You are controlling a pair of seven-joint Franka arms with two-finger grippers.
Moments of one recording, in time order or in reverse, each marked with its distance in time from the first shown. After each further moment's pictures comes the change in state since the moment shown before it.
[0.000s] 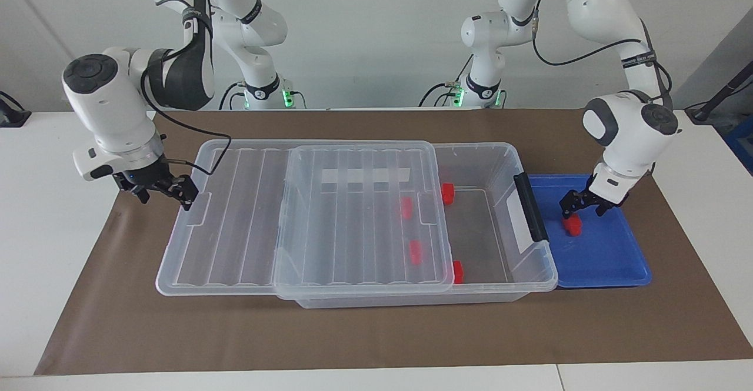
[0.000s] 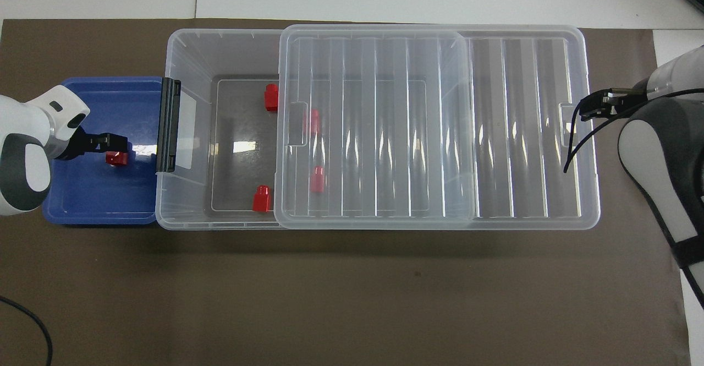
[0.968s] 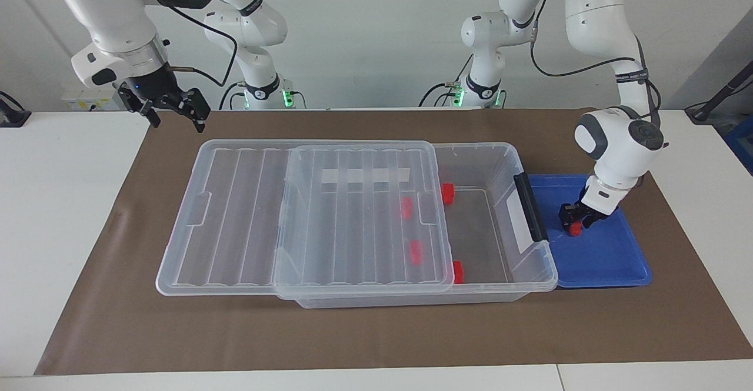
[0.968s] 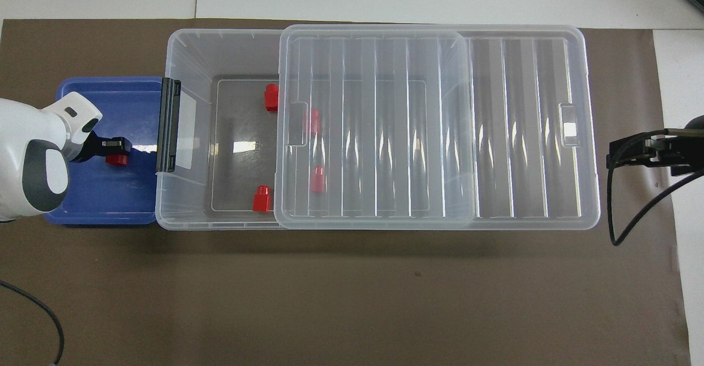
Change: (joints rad) left arm 0.001 0.038 -0.003 -0.024 0.000 0.075 -0.013; right arm 0.009 -0.229 0.045 0.017 0.063 -0.346 0.000
